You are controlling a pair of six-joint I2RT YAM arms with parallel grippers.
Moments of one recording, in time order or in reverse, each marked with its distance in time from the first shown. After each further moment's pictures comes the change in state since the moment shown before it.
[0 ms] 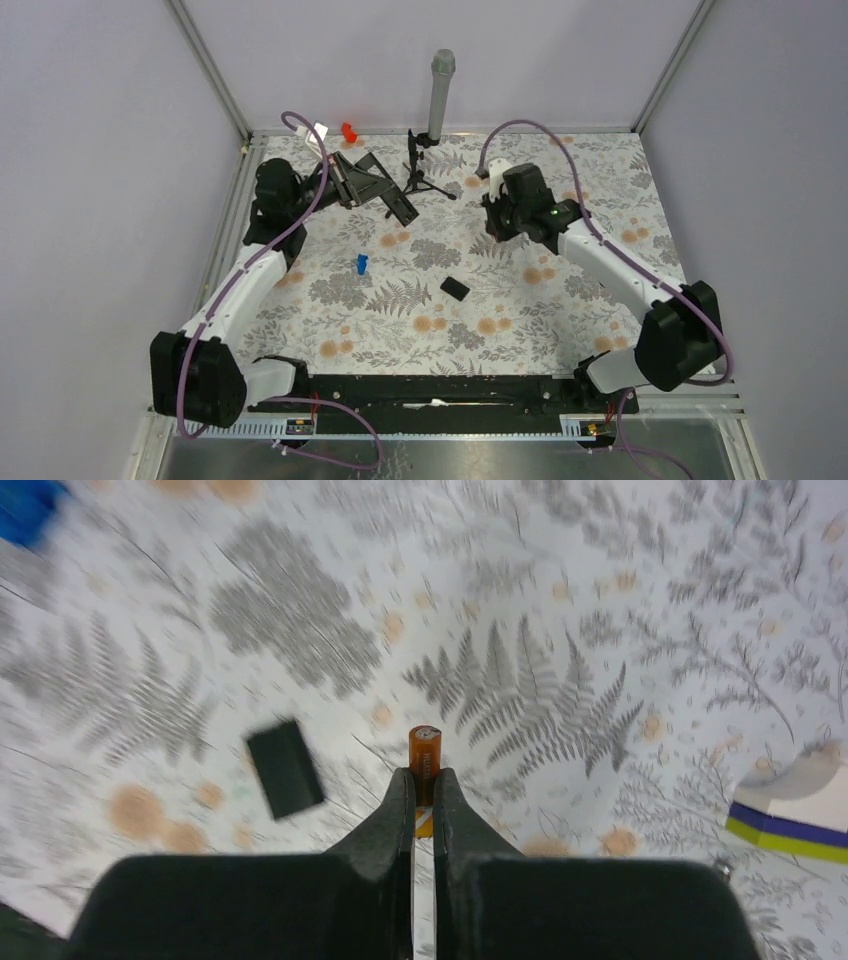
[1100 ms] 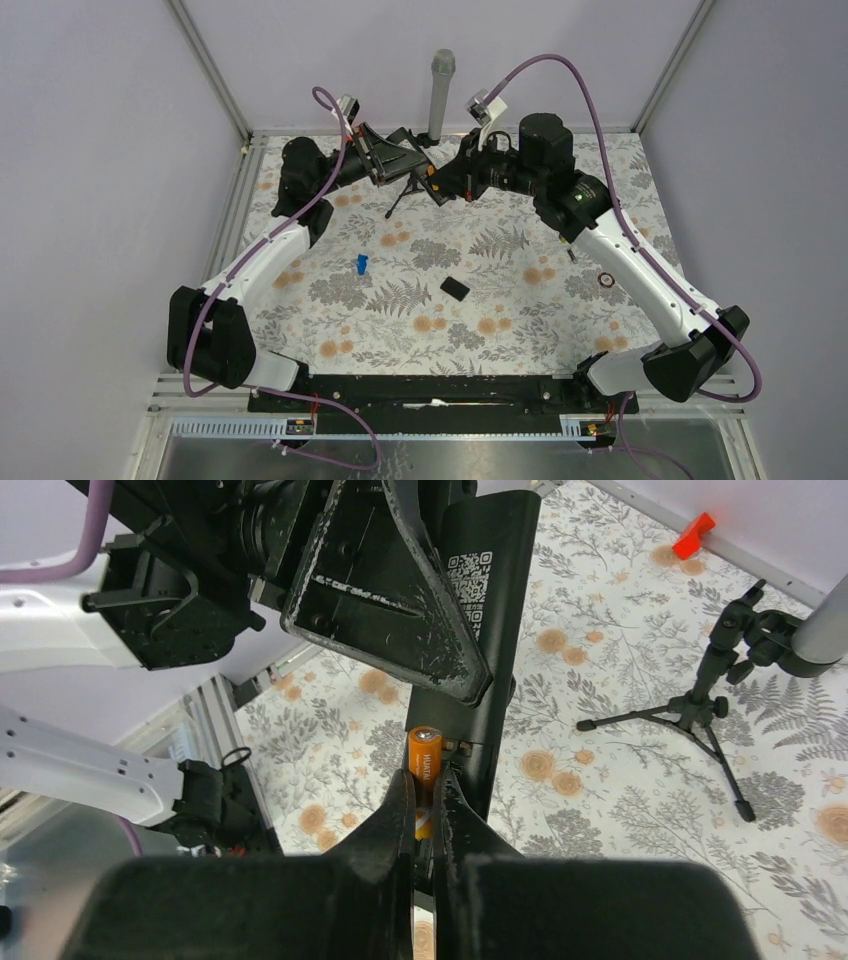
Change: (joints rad) left arm -0.142 0.217 0.185 0.259 0.015 -0.521; right arm 0.109 -0.066 0.422 0.164 -0.420 0.280
